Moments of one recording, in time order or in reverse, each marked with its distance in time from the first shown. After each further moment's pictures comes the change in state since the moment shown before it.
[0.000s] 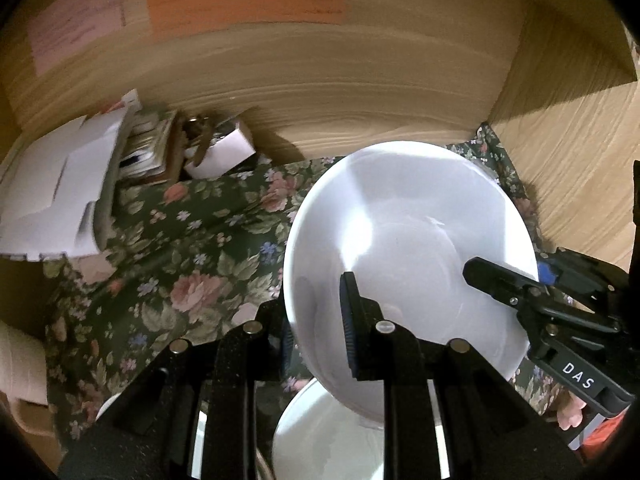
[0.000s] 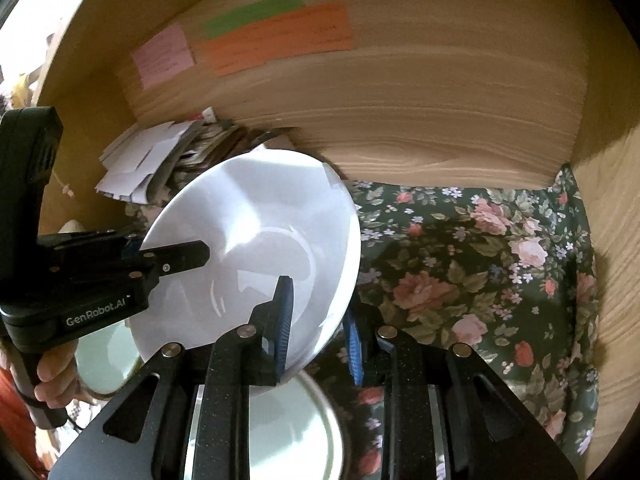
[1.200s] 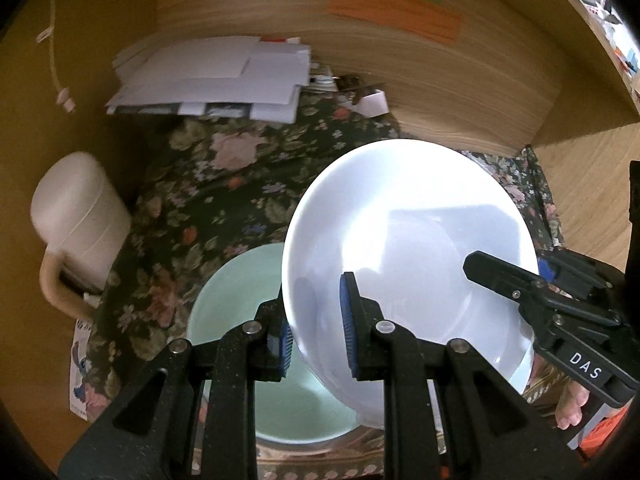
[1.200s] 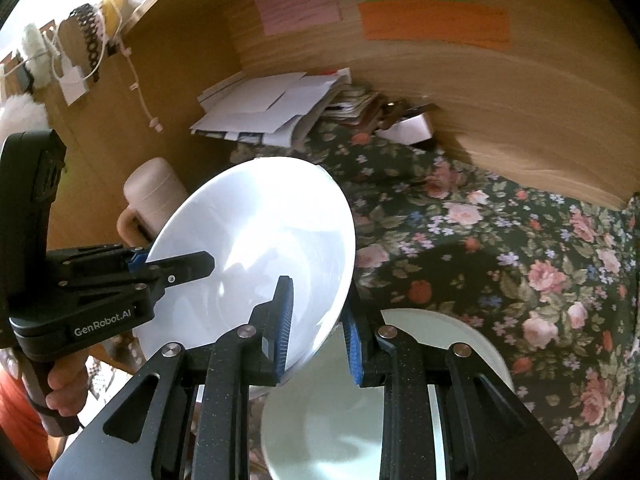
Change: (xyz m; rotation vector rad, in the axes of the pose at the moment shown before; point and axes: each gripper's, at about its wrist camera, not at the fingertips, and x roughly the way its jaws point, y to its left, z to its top) left arm -0.079 0.103 -0.108 -0.217 -0.041 0.084; right arm 0.017 0.125 -0.032 -0.142 0.047 0.159
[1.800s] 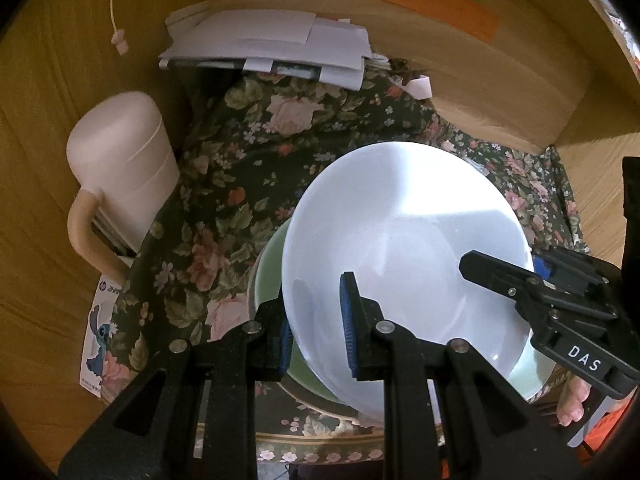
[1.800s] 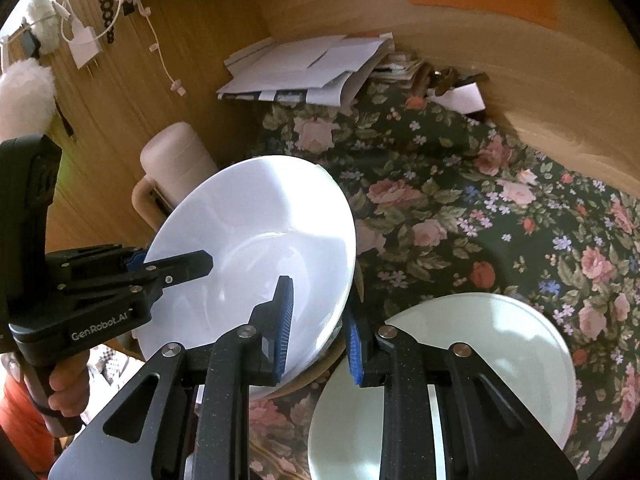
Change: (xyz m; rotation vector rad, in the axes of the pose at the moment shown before) left arm -0.001 0.040 -0.029 -0.056 0.029 0.049; right arm 0.037 0.028 -0.011 -0.012 0.075 0.067
